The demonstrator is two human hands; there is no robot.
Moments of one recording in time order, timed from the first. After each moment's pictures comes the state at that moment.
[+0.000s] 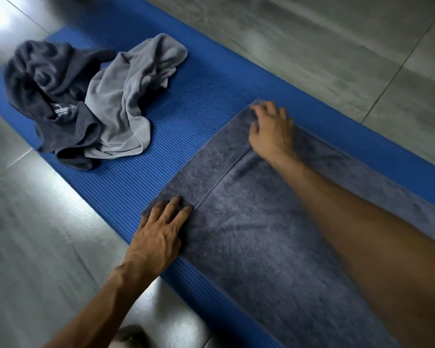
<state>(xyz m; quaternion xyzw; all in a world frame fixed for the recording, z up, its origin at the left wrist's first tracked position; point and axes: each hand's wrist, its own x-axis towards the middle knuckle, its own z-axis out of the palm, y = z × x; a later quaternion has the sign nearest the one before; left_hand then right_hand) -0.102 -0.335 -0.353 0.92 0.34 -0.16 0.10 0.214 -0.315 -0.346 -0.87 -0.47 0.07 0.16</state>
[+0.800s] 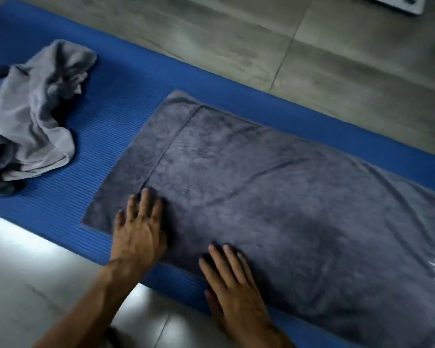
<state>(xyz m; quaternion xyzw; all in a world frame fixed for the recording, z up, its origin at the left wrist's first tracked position) -0.045 -0.397 -0.330 0.93 0.32 -0.17 0.08 0.005 -0.635 -0.374 -0.83 -0.53 0.13 0.09</state>
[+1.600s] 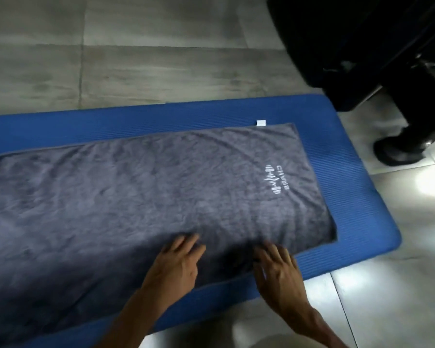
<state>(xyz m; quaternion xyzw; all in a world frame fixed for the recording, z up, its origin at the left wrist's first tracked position) 0.063 -0.650 -0.342 0.96 -0.17 -0.15 0.17 0.046 -0.910 -0.335 -0.99 -0.07 0.08 0.07</state>
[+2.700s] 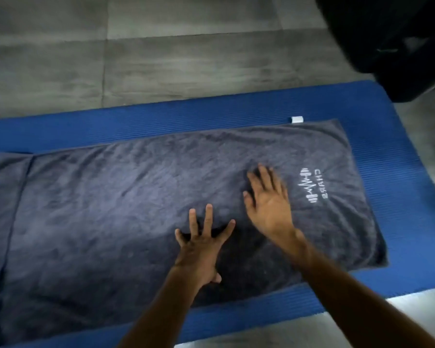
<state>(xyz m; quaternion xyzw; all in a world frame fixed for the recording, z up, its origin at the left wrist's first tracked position) 0.132 -0.670 -0.337 0.90 -0.09 -0.42 0.08 0.220 -0.835 -0.355 -0.98 -0.09 0.08 0.15</state>
